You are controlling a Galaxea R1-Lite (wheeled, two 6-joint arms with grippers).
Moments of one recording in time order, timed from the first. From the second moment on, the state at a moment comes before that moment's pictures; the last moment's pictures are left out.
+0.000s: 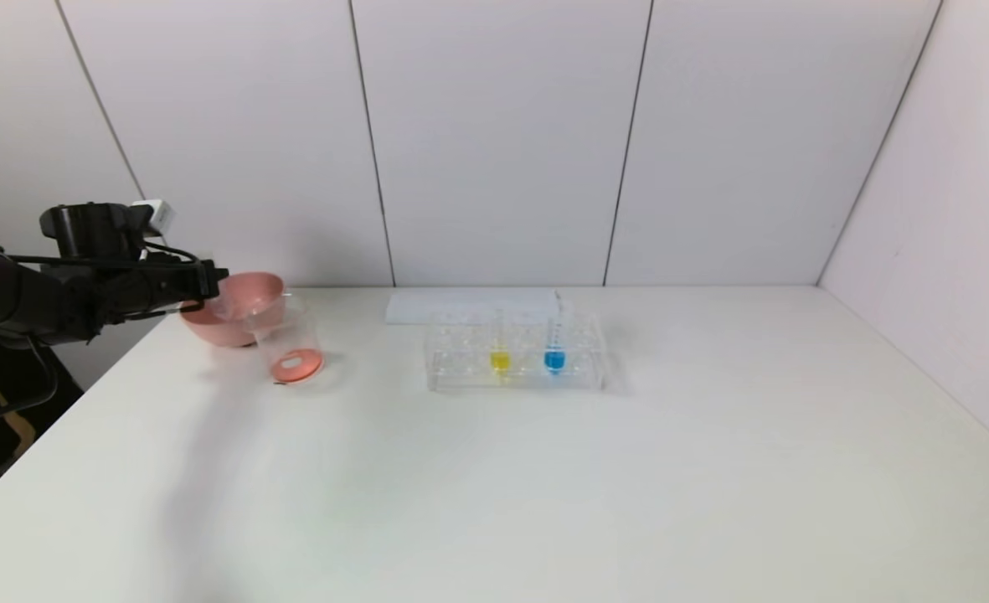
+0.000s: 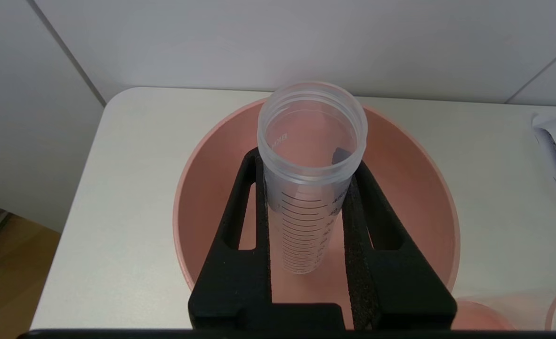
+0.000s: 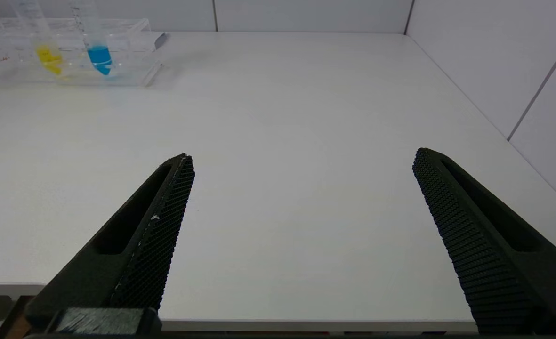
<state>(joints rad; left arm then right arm) 0.26 2.20 -1.43 -0.47 -0.29 0.00 0.00 0.00 0.00 0.00 0.00 0.00</state>
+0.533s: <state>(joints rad) 0.28 2.23 -1.45 -0.47 -0.29 0.00 0.00 0.00 0.00 0.00 0.00 0.00</state>
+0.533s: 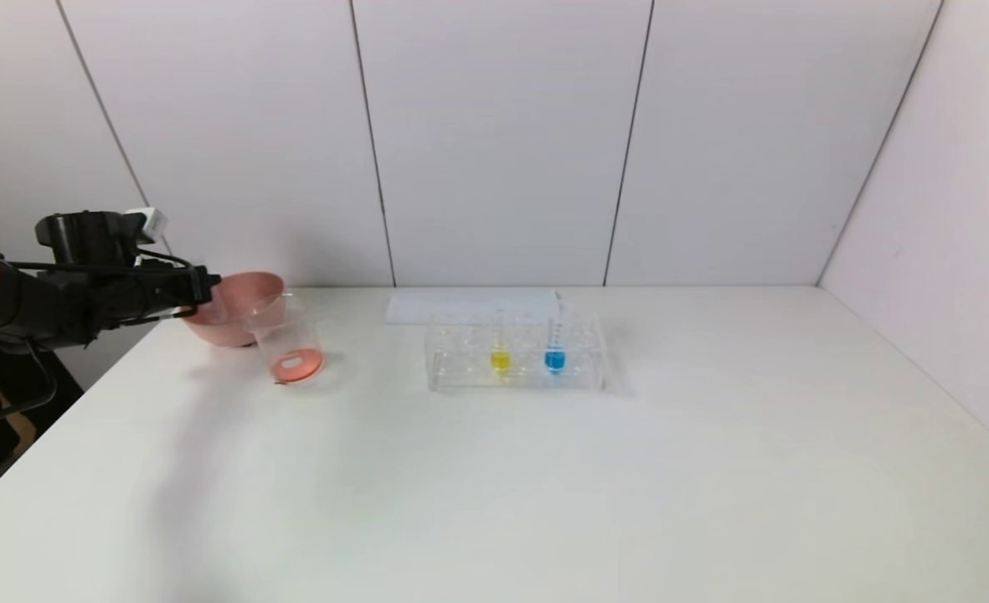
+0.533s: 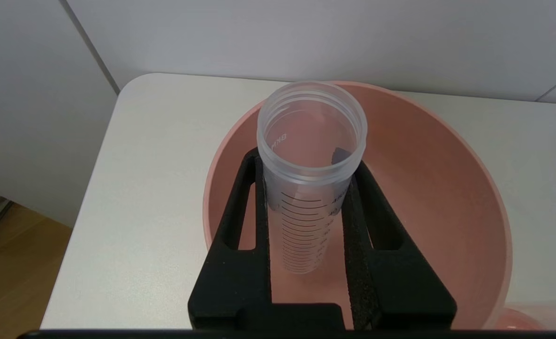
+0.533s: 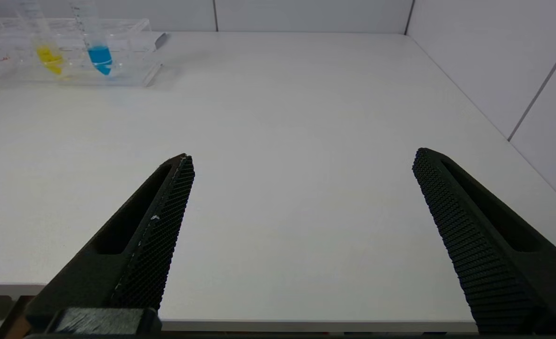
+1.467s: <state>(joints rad) 0.29 2.22 -1.45 -0.48 -0.29 0.01 0.00 0.00 0.00 0.00 0.00 0.00</state>
